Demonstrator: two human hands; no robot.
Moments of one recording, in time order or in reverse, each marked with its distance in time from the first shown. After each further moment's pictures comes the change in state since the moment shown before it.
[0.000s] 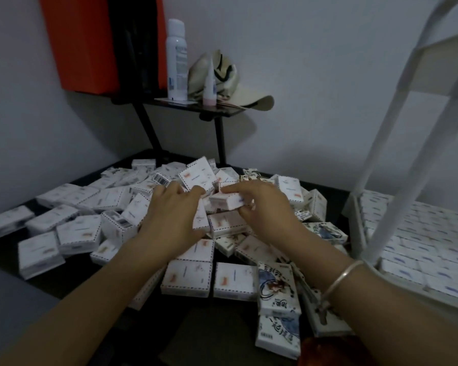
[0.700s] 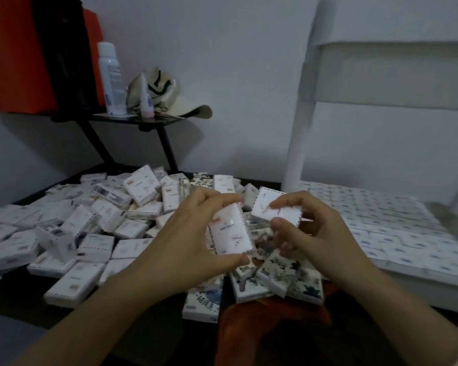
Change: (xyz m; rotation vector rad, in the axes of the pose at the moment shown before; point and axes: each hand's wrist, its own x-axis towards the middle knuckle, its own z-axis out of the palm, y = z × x) left_hand -0.047 0.129 -0.059 -0.705 -0.003 0.320; right_hand -0.149 0.042 -0.128 0.659 0.185 0.254
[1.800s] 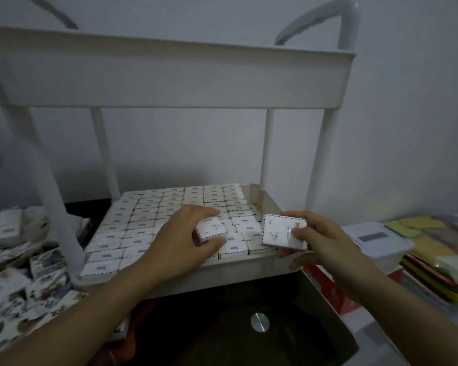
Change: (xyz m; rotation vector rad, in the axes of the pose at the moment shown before) left_hand 0.137 0.118 0.215 -0.112 -0.212 0.239; right_hand -0.119 0.037 -0.236 0.021 0.471 0.492
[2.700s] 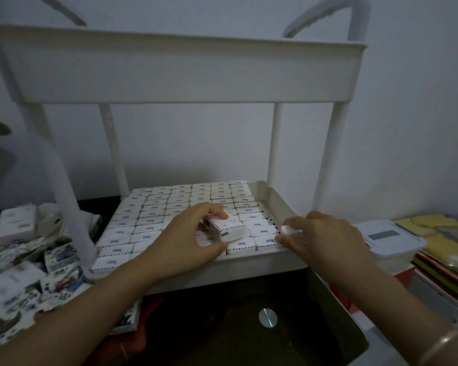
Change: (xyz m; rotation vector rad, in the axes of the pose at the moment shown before) left_hand -0.005 0.001 -0.011 -0.132 -0.042 0.070; right_hand 0.015 0.005 0.007 -1.388 0.132 -0.263
